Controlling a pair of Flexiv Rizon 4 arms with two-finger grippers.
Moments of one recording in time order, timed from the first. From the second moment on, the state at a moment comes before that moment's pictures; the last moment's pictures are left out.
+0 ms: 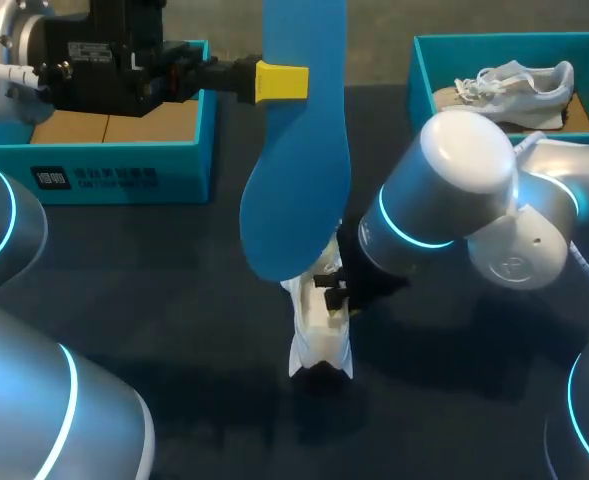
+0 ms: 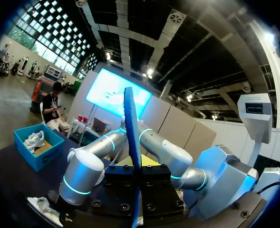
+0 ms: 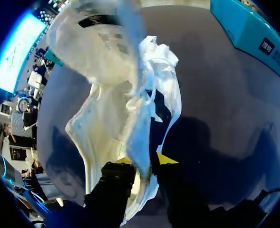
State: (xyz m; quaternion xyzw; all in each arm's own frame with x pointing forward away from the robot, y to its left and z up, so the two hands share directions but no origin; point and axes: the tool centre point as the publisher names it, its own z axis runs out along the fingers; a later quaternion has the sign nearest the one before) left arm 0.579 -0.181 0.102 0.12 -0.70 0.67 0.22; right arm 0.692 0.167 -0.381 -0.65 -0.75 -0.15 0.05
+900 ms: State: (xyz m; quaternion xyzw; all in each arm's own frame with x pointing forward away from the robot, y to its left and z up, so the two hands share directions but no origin) left arm 0.579 -0.181 0.102 0.12 -0.70 0.67 0.22; right arm 0.687 0.157 -0.307 -0.65 -0.70 -0.27 0.14
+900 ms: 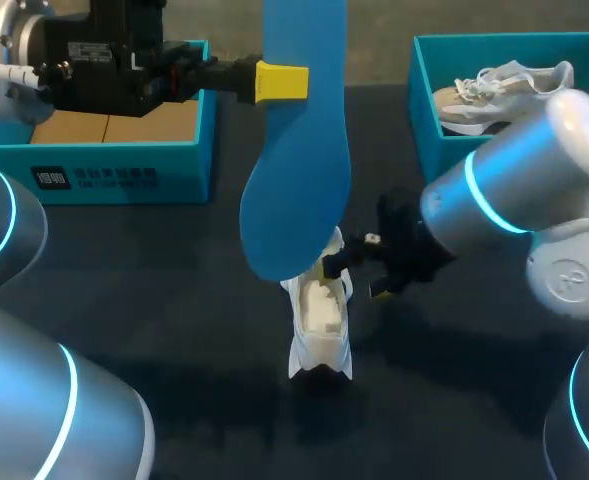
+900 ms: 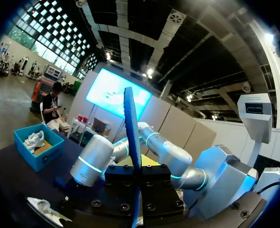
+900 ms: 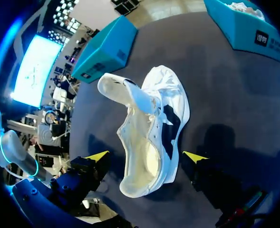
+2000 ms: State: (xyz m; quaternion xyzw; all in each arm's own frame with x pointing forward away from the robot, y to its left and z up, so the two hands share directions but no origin) left arm 0.579 -0.181 0.102 0.12 -0.70 0.67 0.22; right arm 0.704 0.117 -0.214 -0.59 -0.63 -0.41 0.30
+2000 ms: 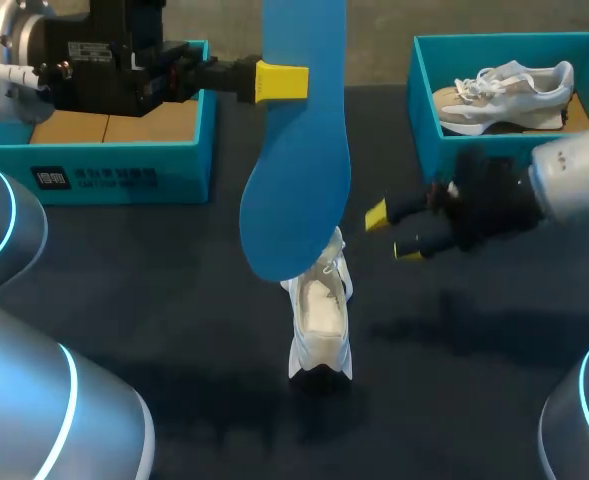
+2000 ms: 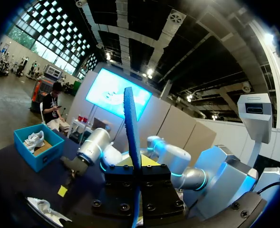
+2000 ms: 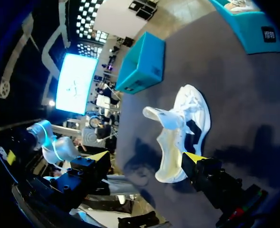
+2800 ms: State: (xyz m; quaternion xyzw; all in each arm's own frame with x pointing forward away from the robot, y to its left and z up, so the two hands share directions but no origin) left arm 0.579 -0.181 0.102 0.12 -0.70 0.67 0.22; right arm 0.711 0.102 -0.150 -0.57 -0.56 -0.46 0.39
